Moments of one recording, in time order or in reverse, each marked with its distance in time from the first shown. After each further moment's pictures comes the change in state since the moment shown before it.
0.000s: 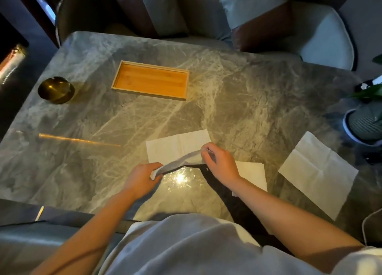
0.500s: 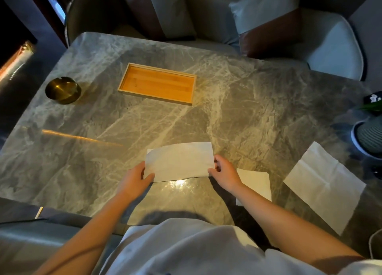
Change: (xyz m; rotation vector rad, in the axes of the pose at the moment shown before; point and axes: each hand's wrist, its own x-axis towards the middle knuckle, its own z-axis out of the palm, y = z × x) left_hand 0.004 -0.026 -0.005 -0.159 0.071 -0.307; right_hand 0.011 0.027 0.015 0.065 -0.139 0.334
